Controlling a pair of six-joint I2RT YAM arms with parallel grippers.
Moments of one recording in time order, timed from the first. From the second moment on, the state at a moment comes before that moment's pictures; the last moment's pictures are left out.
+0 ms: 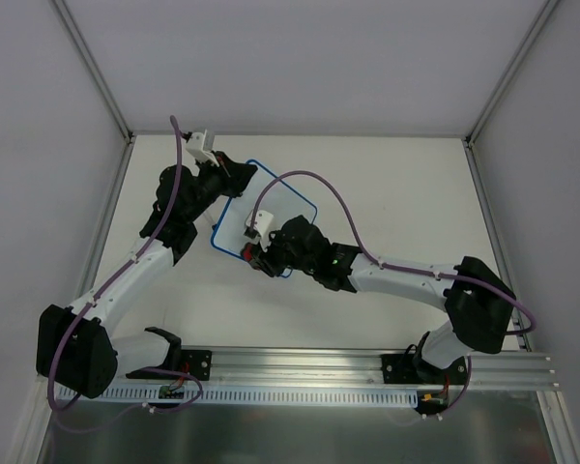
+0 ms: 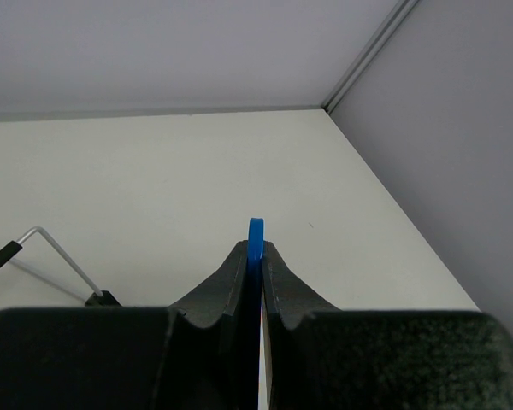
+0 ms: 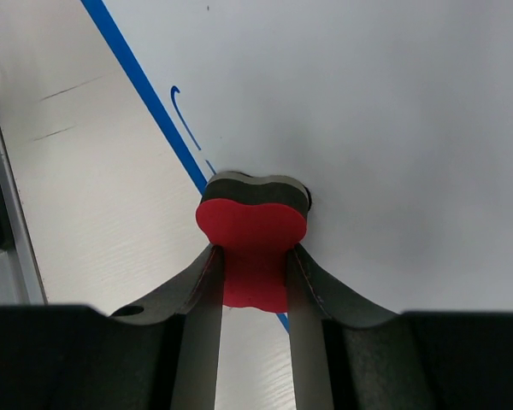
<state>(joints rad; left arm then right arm) -0.37 1.19 0.87 0.32 0.23 -0.46 1.07 1.56 1.00 0.12 -0.10 -0.06</state>
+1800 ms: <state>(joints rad) -0.37 1.22 0.88 0.32 0.25 -0.45 1.17 1.61 1.10 -0.03 0.18 -0.13</state>
